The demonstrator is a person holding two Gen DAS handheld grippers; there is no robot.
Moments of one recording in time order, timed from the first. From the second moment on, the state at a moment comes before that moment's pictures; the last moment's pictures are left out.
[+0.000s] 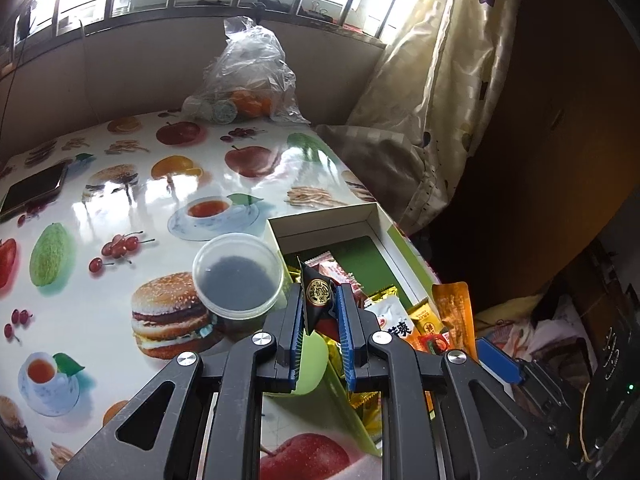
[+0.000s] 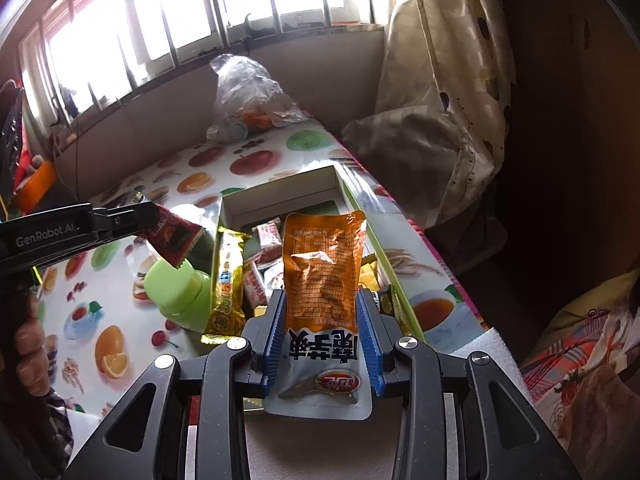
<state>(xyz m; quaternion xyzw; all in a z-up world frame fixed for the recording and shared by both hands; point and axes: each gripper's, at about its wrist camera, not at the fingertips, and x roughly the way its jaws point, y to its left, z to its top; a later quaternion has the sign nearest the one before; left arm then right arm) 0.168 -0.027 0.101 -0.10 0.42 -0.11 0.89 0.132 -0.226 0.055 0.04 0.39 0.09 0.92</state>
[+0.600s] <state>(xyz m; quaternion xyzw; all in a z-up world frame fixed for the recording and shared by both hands) 0.200 -0.060 0.060 -0.09 0.47 -0.12 0.87 0.158 -0.227 0.034 0.03 0.40 0.10 0.91</state>
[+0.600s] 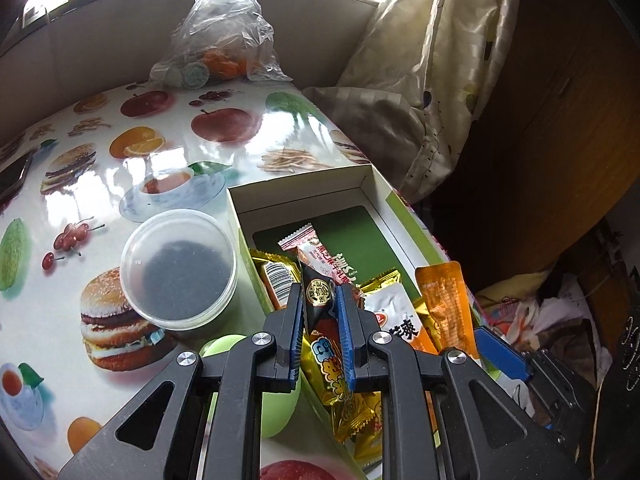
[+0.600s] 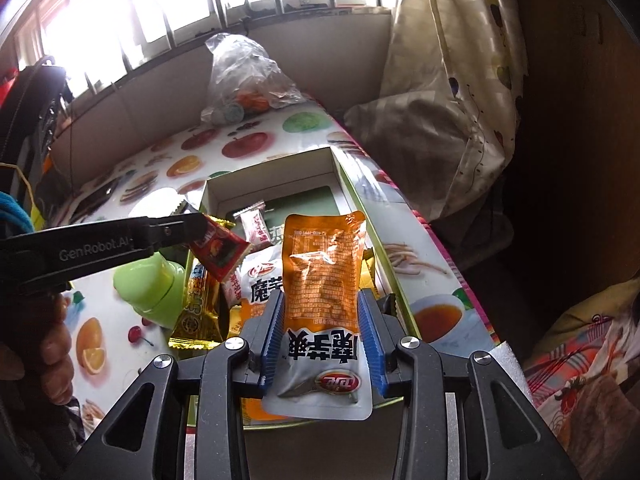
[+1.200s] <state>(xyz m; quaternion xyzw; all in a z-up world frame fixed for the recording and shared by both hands) 0.211 -0.069 0.051 -0.07 0.48 -0.12 0.86 0.166 -0.226 0.029 0.02 0.41 0.11 0.91</state>
